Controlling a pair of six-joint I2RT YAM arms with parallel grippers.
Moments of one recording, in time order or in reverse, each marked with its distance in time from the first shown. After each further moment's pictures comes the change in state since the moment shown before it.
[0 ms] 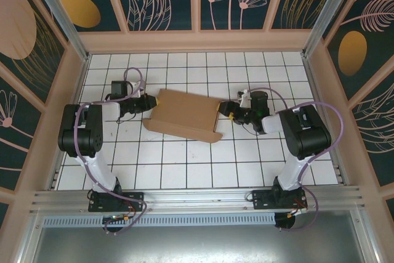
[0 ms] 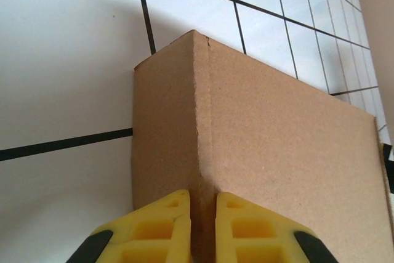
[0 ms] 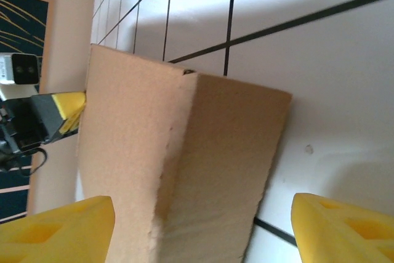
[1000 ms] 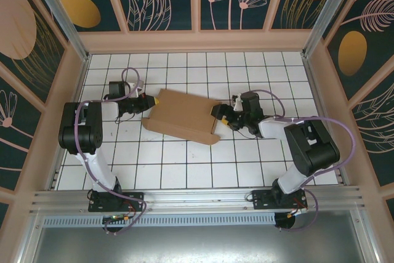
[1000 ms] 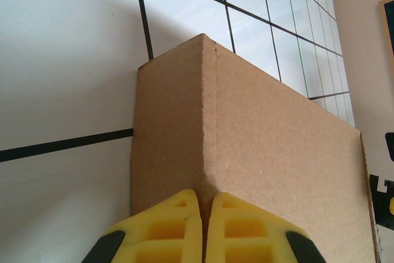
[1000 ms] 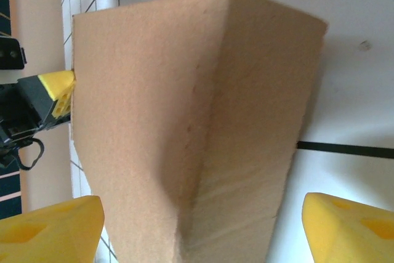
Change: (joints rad) left arm 0.030 0.037 0.006 0.032 0.082 -0.045; right arm 0.148 -0.173 0.003 -0.259 0.174 0.113
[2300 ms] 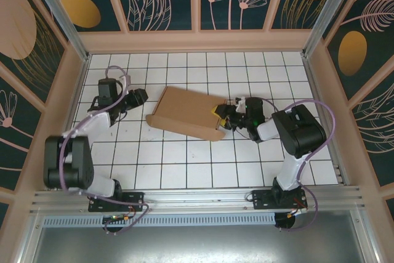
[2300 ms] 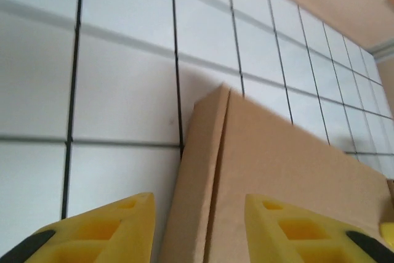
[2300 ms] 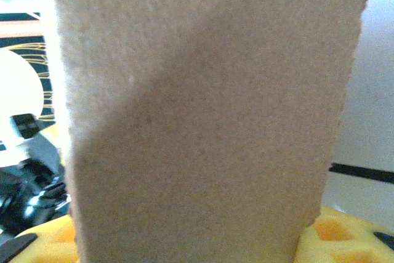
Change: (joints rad) left arm -0.068 -0.474 -0.107 -0.132 -0.405 -0.041; right arm -0.065 0.199 -0.103 0.546 -0.183 0.373
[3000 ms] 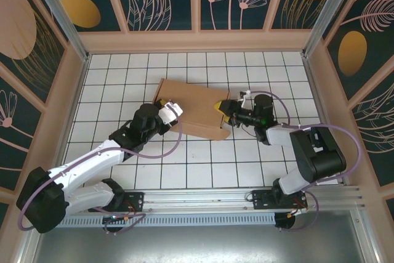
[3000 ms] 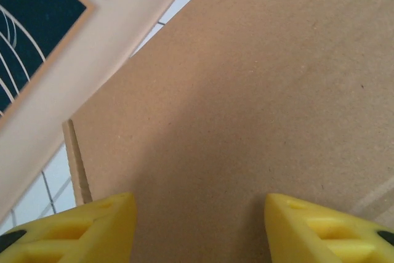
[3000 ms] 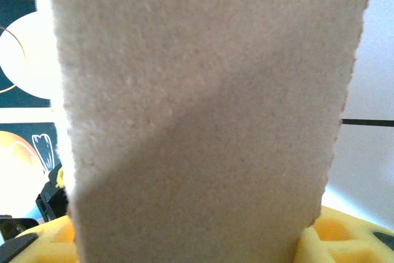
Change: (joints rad) left arm -0.640 -0.301 -0.165 0.000 -0.640 0.951; right arm -0.024 -0.289 -0.042 -0.116 -0.082 -0.027
